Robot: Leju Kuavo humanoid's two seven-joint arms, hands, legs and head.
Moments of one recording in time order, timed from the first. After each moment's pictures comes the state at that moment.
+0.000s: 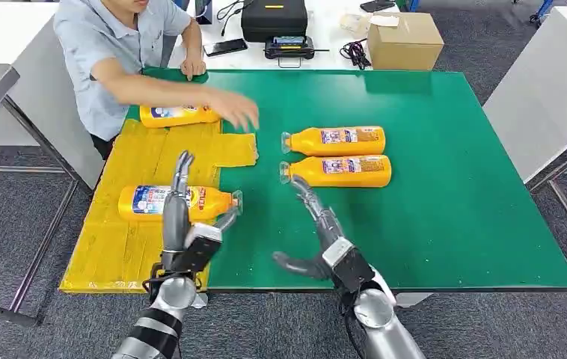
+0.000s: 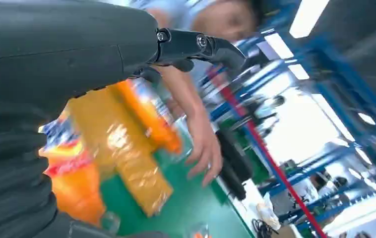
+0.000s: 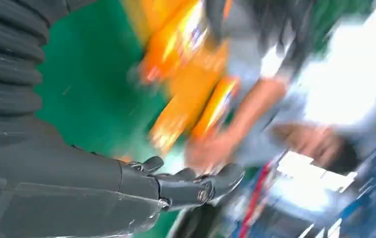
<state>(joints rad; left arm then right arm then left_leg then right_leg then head) -0.25 -0.31 -0.16 -1.07 -0.45 0.65 -0.54 -0.11 0.08 0.37 -1.41 0.17 0.02 -0.53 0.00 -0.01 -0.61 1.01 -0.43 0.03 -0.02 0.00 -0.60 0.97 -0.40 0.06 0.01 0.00</state>
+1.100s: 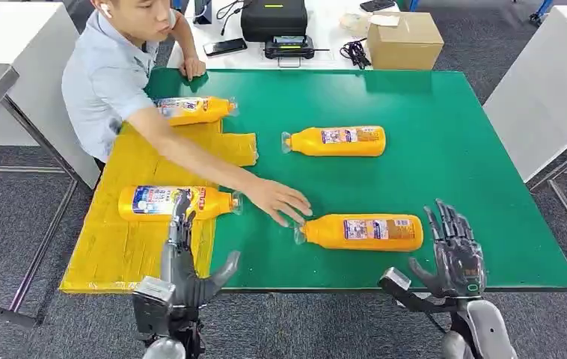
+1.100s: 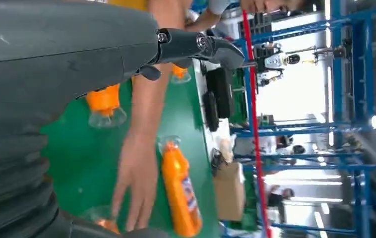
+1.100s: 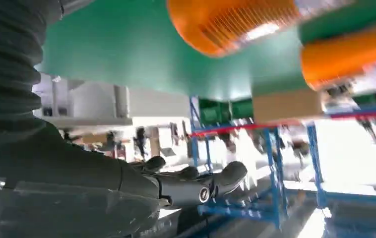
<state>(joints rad) 0.05 -0.21 -0.46 -1.49 -0.17 0.58 -0.46 0.06 -0.23 0.05 -1.36 1.07 -0.51 -0.29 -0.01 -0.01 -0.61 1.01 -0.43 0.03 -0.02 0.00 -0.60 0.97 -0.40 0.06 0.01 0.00</state>
